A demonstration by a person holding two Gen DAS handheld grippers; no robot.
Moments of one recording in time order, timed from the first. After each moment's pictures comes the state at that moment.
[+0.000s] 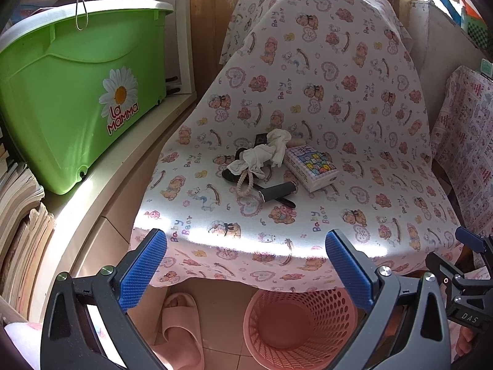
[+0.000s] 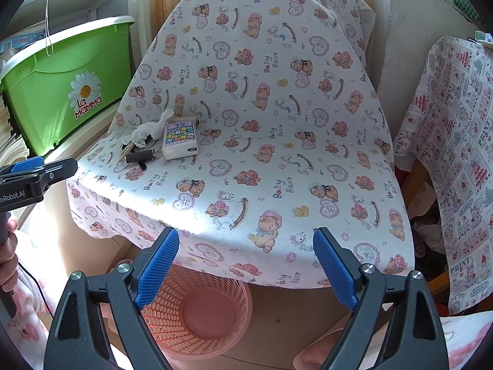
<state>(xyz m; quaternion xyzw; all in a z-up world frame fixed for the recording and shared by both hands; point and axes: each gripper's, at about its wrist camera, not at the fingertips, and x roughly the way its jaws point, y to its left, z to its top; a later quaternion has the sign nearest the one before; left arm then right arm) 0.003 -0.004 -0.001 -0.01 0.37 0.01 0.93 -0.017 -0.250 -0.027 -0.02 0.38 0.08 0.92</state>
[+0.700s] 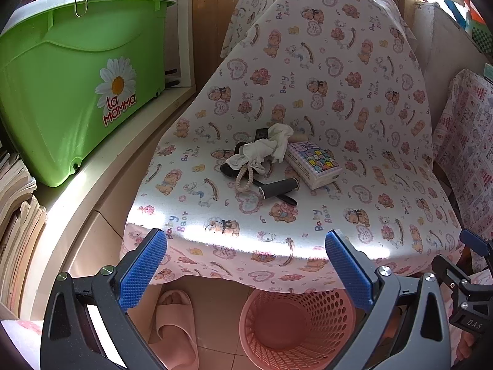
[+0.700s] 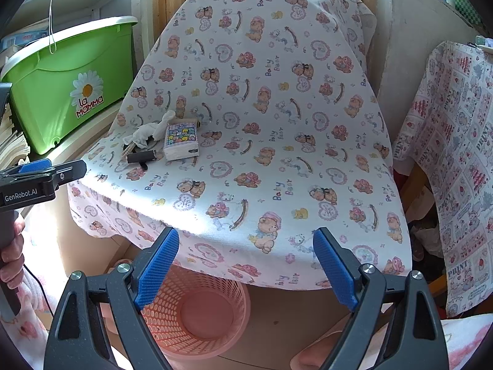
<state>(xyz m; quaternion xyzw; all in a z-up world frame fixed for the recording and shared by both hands) 0.010 -0.001 -0.011 -0.02 0.38 0.01 0.92 -0.019 -0.249 -0.025 -0.02 0.37 0.08 0.92</state>
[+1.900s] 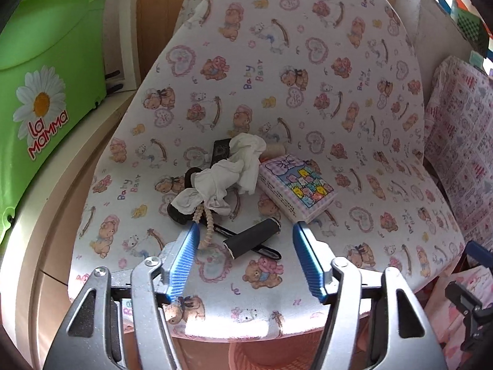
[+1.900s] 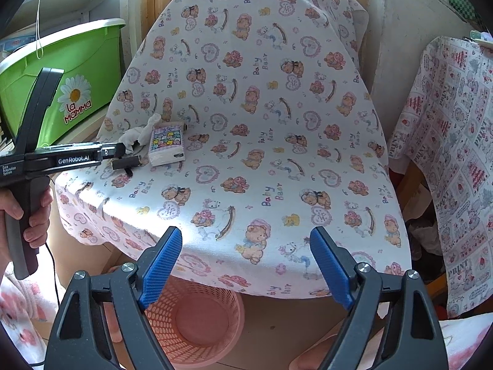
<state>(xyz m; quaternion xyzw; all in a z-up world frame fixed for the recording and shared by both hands) 0.100 -0.018 -0.038 0.00 0.39 -0.09 0.92 -0.004 -0.257 -0.033 -0.02 0.37 0.06 0.93</state>
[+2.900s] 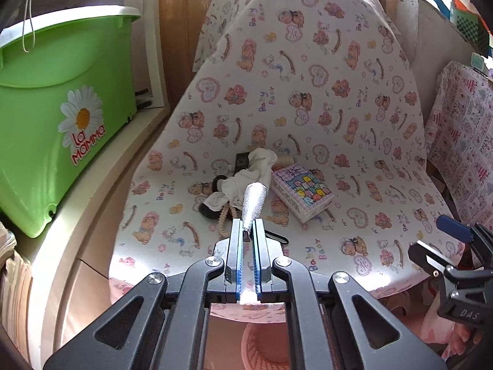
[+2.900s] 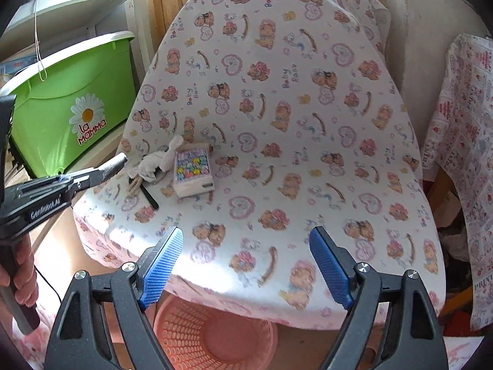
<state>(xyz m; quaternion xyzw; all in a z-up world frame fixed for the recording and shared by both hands) 0.059 -0.007 0.000 0.01 0.37 -0.03 0.93 0.043 -0.225 -0.019 0.02 0.36 0.11 0.93</state>
